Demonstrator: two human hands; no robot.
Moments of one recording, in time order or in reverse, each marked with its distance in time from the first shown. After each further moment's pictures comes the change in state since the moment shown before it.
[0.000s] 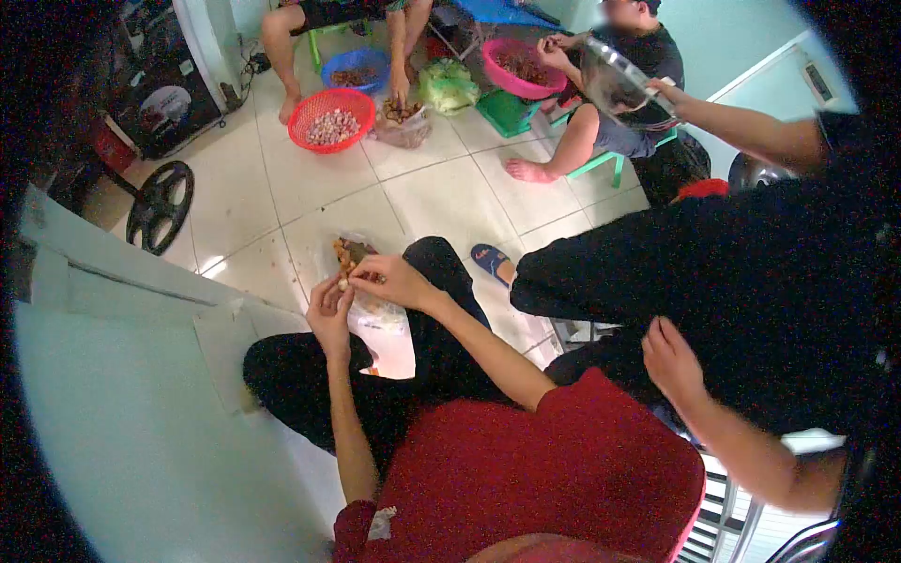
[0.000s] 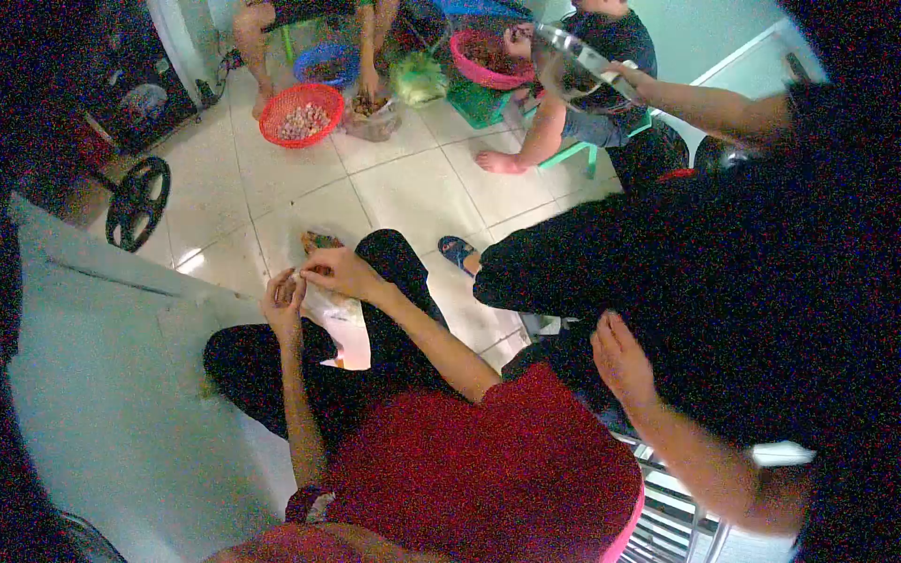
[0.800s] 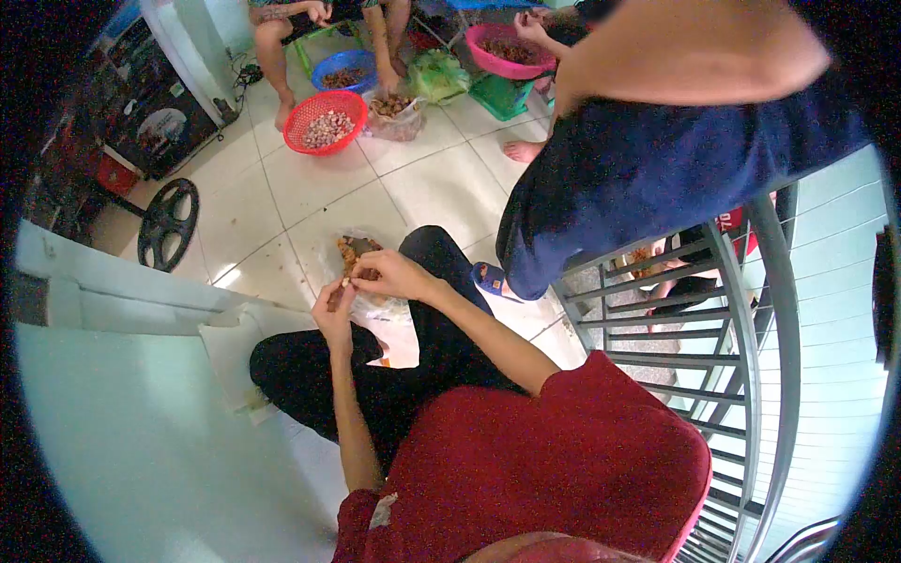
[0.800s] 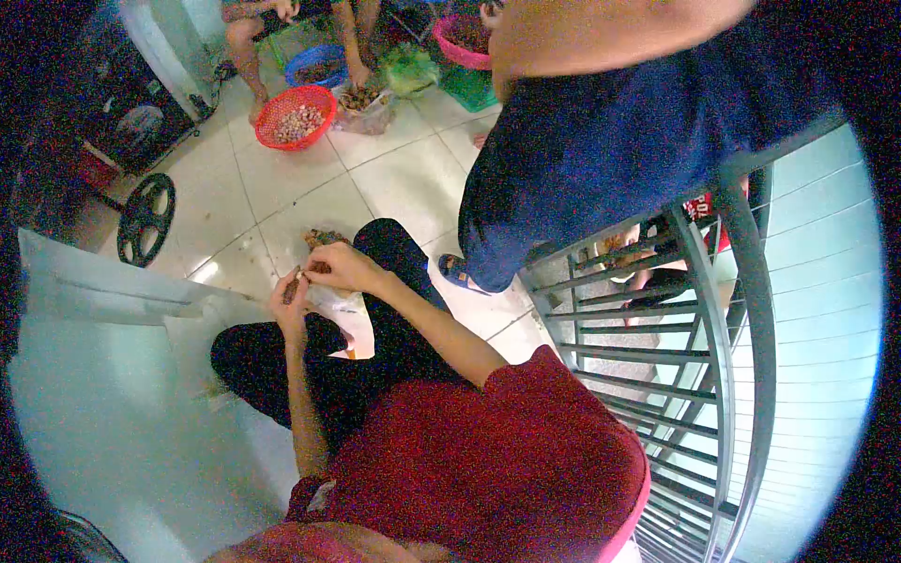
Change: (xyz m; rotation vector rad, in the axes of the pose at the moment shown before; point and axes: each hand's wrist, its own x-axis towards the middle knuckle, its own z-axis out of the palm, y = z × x) left_hand -0.010 -0.014 -0.006 0.194 -0.037 0.024; right_hand -0.016 0.005 -0.003 -0.032 -0.053 -0.019
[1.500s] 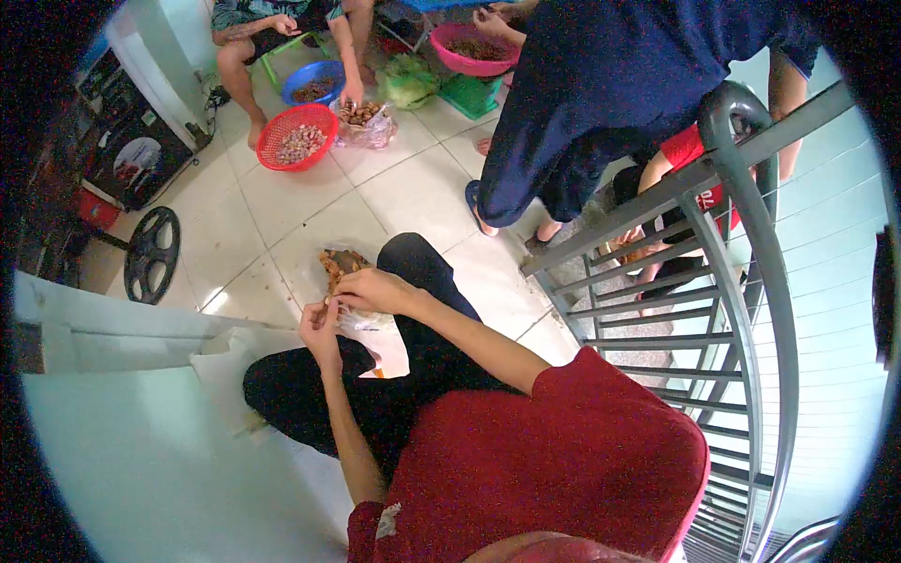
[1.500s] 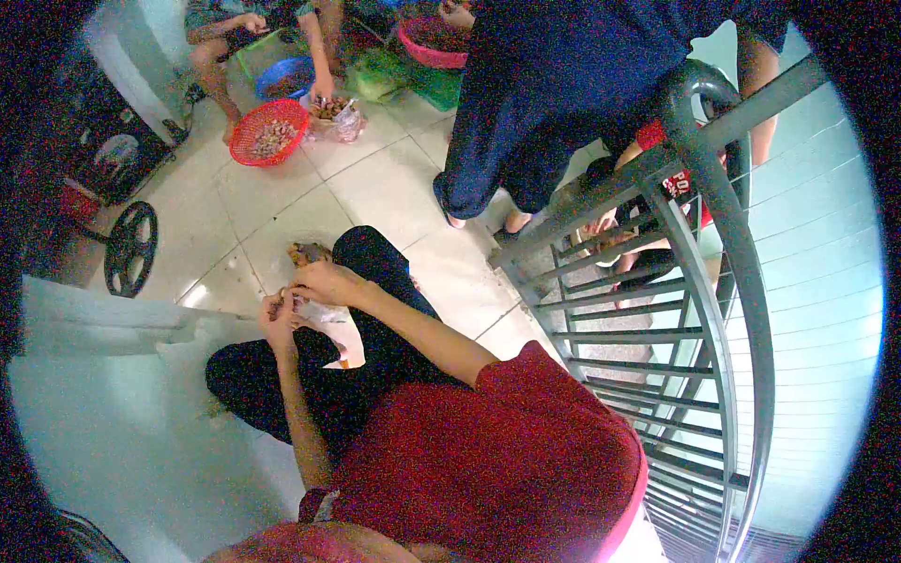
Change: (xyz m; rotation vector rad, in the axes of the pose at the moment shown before) left_hand -0.001 -0.008 0.007 -0.096 0.053 -0.041; right_hand -0.007 0.017 0.012 -0.241 -0.023 -0.059
